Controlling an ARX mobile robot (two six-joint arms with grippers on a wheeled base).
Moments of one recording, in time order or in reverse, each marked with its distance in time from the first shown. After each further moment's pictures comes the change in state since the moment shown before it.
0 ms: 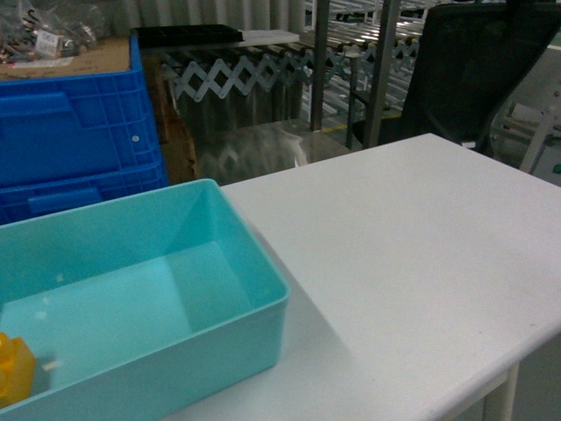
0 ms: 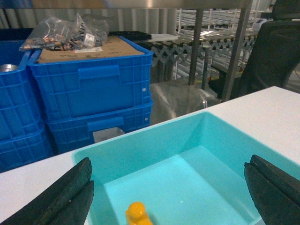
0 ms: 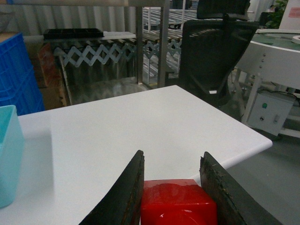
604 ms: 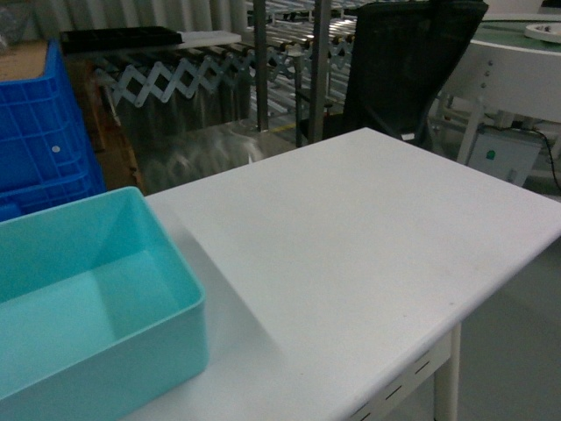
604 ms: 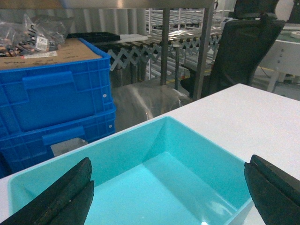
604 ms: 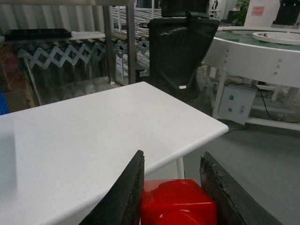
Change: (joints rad) left arm 0.000 0.000 0.000 0.000 0.000 0.000; right arm 0.000 0.000 0.000 0.000 0.000 0.000
